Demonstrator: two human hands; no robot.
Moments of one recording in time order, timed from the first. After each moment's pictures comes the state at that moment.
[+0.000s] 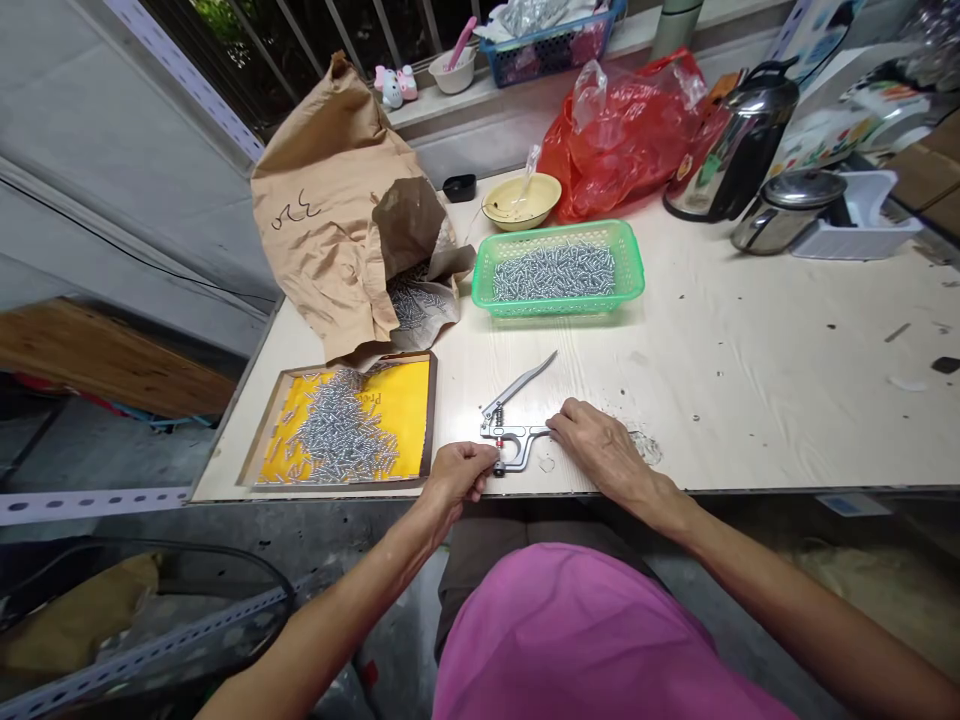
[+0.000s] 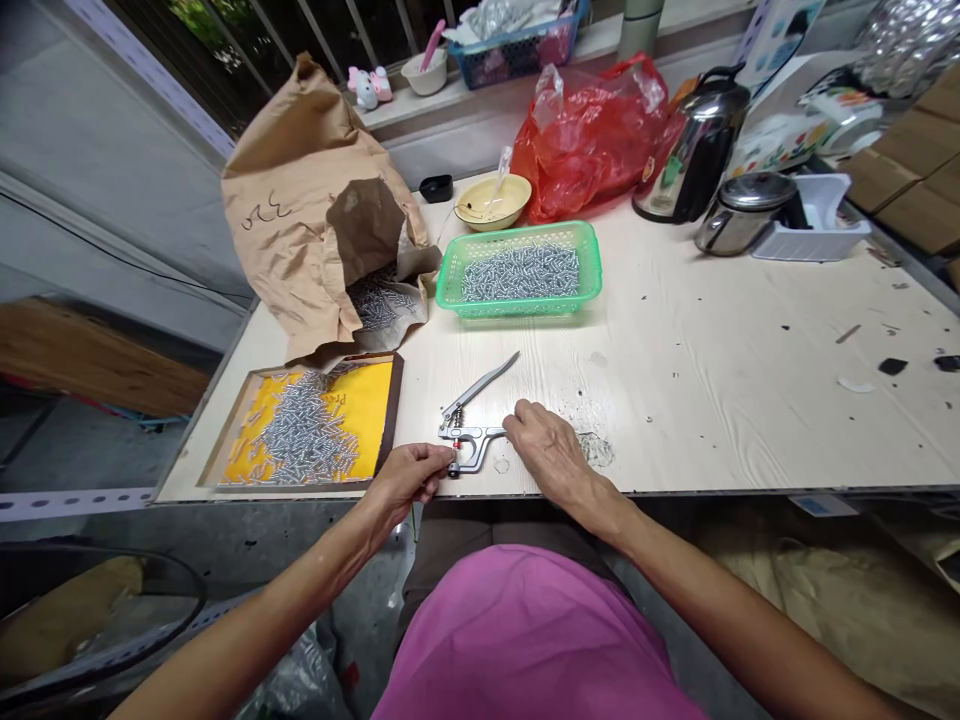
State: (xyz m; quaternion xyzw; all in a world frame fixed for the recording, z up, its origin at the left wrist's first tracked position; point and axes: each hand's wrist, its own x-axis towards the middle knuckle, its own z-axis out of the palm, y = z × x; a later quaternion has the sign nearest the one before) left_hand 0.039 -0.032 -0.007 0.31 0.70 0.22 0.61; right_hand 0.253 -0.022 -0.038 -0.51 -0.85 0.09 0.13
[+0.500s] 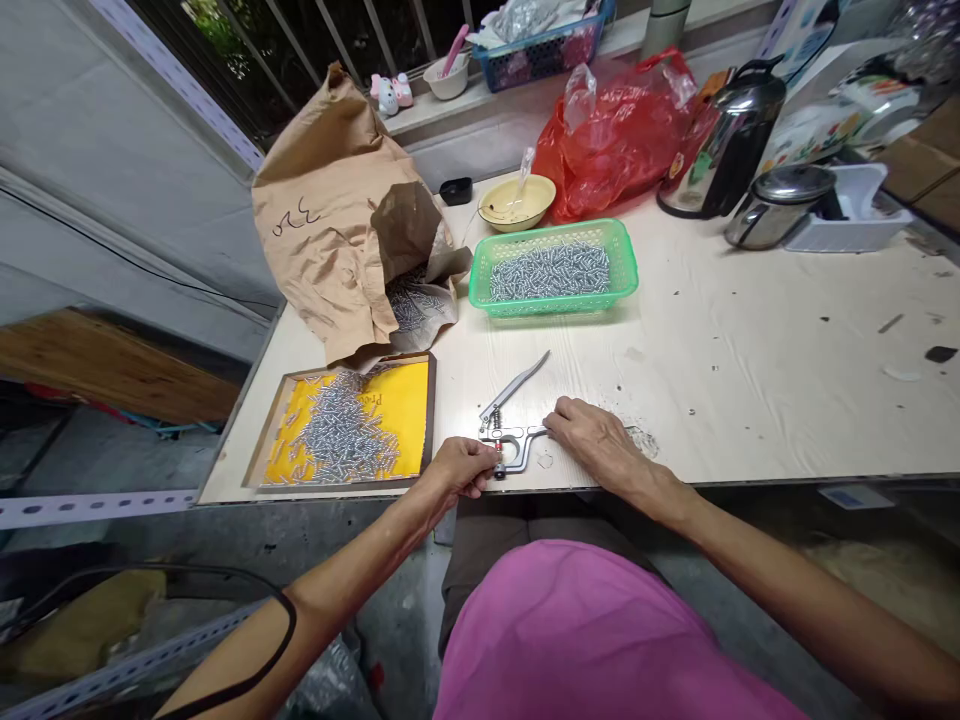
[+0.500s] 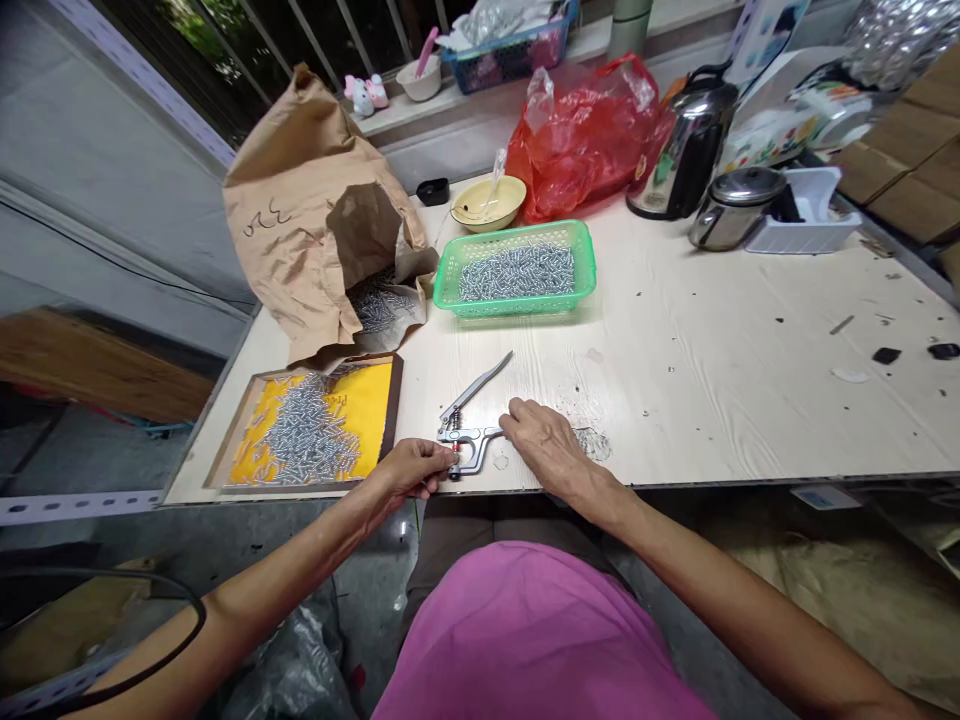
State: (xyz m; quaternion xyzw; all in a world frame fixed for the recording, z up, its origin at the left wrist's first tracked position) left_hand 0.038 -0.021 0.002 0.36 0.71 0.08 0.60; right_hand 0.255 -0.020 -0.025 -0.48 -0.87 0.09 0.10
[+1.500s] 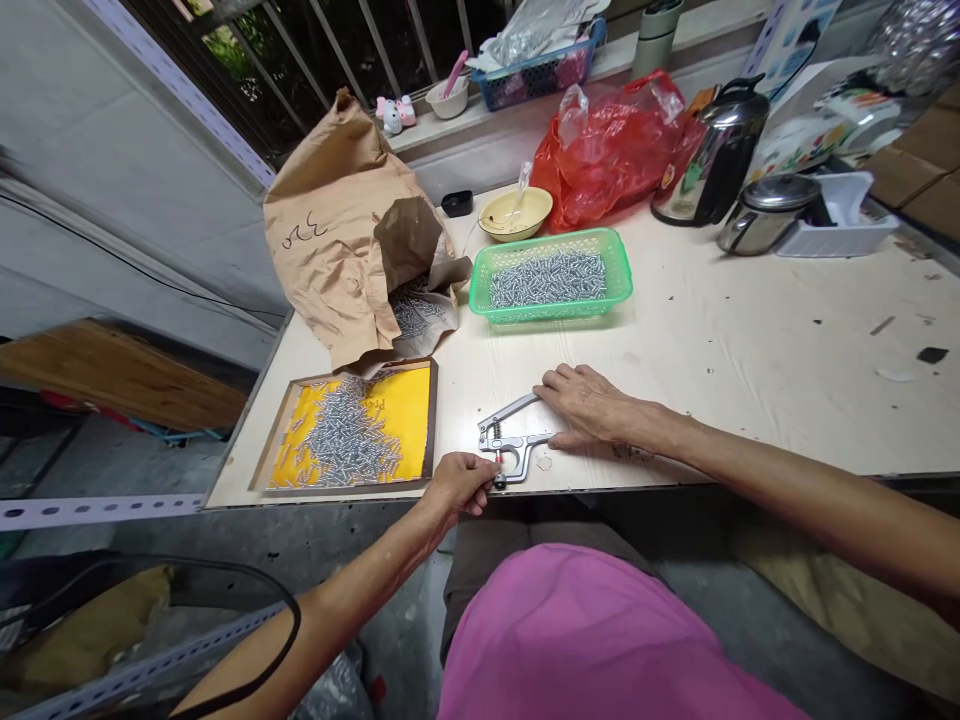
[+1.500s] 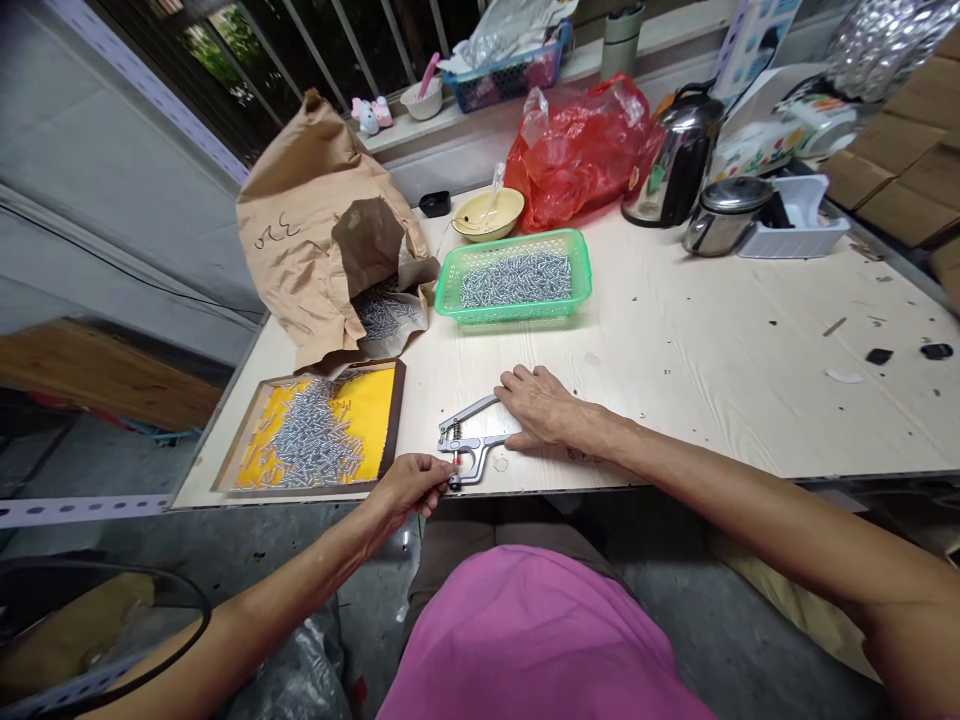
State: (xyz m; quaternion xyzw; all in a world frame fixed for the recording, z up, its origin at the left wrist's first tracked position) left_hand 0.035 -0.038 -0.008 0.37 0.71 0.09 0.59; right_hand 0.266 0.038 -0.008 -0.37 -0.93 0.08 0.01
